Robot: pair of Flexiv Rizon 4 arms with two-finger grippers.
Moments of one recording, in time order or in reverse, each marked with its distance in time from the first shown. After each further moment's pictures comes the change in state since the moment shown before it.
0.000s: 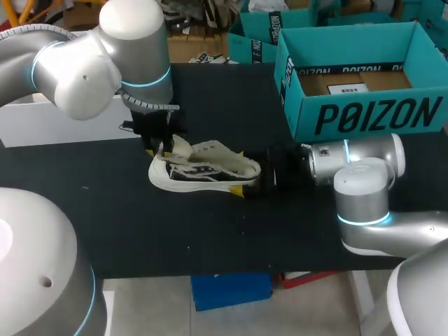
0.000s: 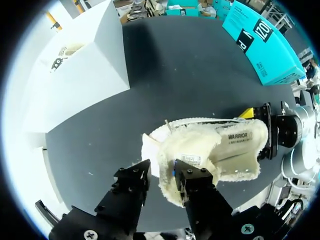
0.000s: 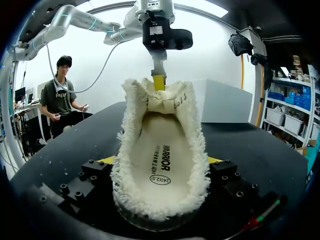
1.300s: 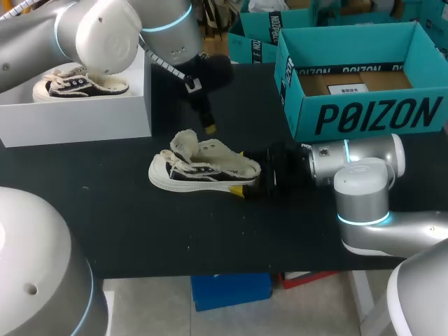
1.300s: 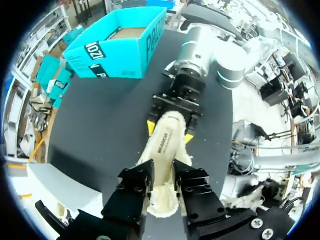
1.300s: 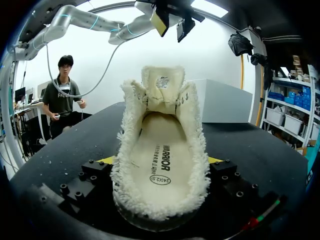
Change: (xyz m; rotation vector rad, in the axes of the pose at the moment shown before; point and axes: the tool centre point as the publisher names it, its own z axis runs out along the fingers) left arm 0.106 -0.034 -0.076 0.063 0.324 1.132; right arm 0.000 0.000 0.000 0.000 0.000 0.000
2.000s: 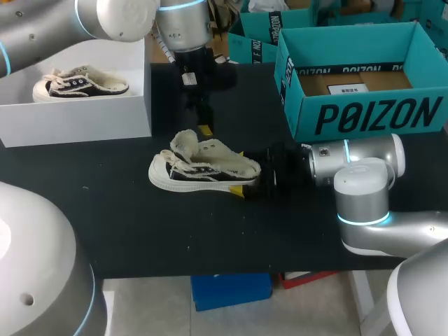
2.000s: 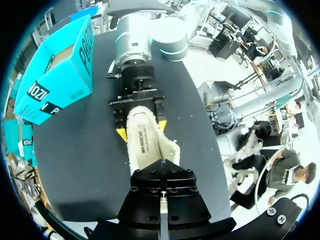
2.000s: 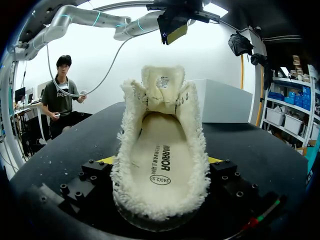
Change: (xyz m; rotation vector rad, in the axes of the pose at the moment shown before) left arm 0.002 0.011 0.006 -0.109 0.271 0.456; right arm 0.000 0.000 0.000 0.000 0.000 0.000
